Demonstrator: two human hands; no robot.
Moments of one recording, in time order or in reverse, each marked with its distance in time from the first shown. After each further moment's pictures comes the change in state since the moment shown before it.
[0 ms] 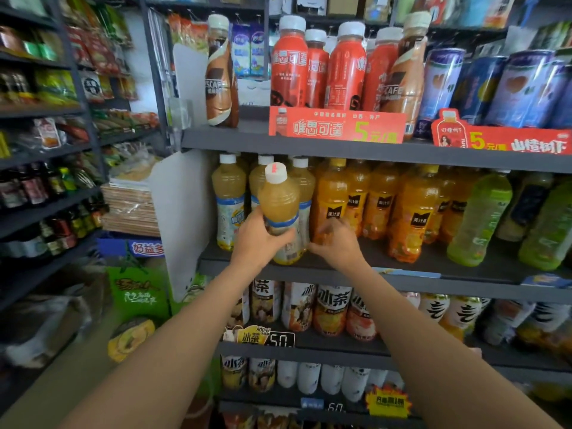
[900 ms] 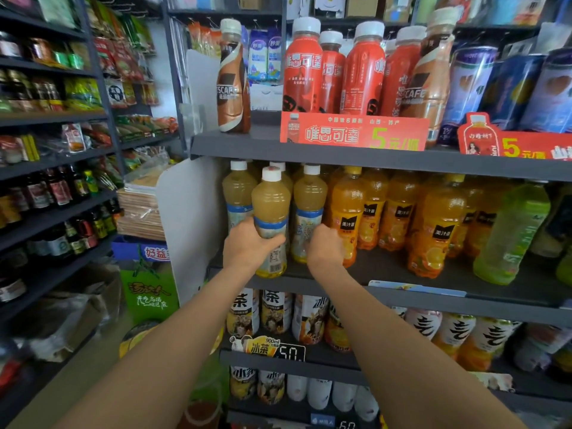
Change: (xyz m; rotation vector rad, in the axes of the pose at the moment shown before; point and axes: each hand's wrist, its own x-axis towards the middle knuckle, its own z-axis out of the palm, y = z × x) left_hand 0.012 -0.004 -0.018 0.202 0.071 -0.163; right_hand 0.028 -0.038 0.042 -0.290 0.019 0.111
